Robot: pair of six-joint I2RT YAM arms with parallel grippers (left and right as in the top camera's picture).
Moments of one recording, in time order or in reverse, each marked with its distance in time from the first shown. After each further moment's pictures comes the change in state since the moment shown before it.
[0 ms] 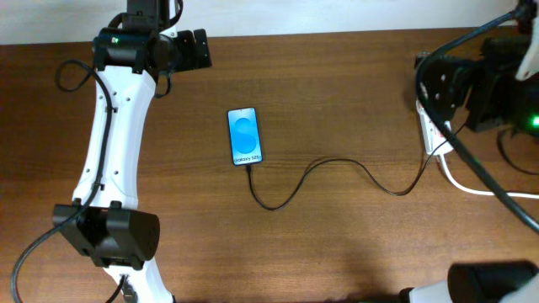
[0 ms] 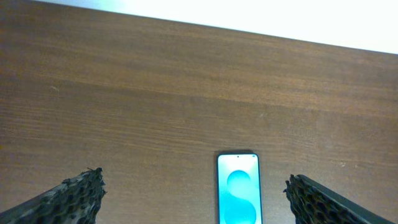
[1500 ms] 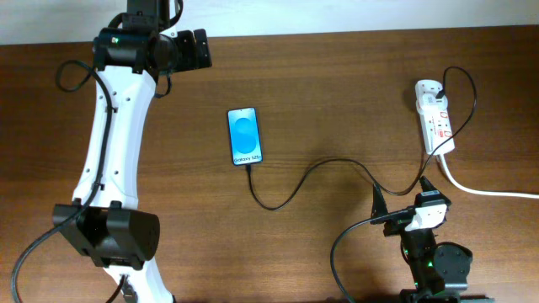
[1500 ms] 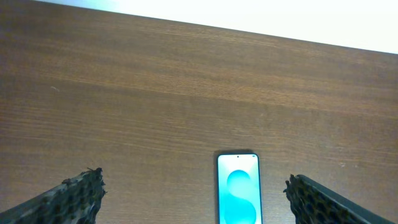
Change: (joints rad) left arm 0.000 0.000 0.000 0.000 0.000 0.000; right arm -0.070 -1.616 -2.786 1.606 0.155 -0.006
